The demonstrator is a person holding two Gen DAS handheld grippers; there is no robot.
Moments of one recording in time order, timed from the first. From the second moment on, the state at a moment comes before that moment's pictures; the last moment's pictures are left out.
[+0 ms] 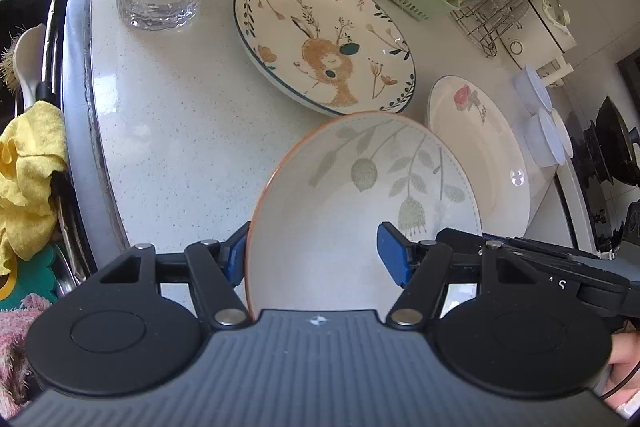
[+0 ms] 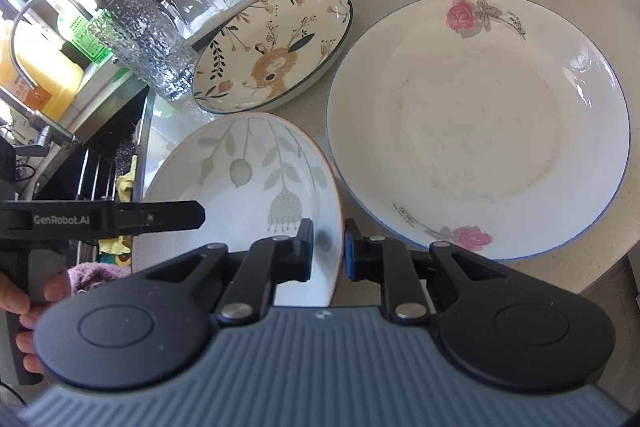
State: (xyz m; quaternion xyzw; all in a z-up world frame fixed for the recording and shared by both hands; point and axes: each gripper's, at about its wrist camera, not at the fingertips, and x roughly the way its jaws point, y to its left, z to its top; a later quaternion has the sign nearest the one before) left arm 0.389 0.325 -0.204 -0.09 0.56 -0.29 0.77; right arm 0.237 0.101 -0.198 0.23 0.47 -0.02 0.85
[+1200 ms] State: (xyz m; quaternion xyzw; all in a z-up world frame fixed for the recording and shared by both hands) left arm 0.434 0.141 -0.166 -0.12 0.56 -0.27 0.77; right arm 0.254 -0.076 -0.152 0.27 0.44 0.00 0.86
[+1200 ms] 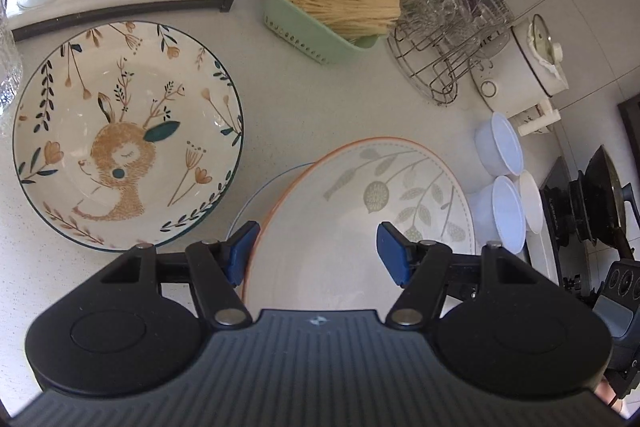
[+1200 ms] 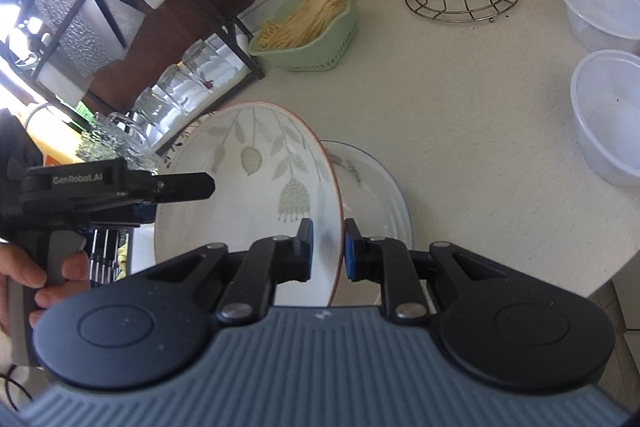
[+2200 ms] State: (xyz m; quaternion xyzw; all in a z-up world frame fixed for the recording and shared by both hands) left arm 0.423 0.116 -0.191 -0.06 0.59 -0.21 0.78; right arm 0.275 -0.084 -0.180 0.21 0.44 0.01 0.87
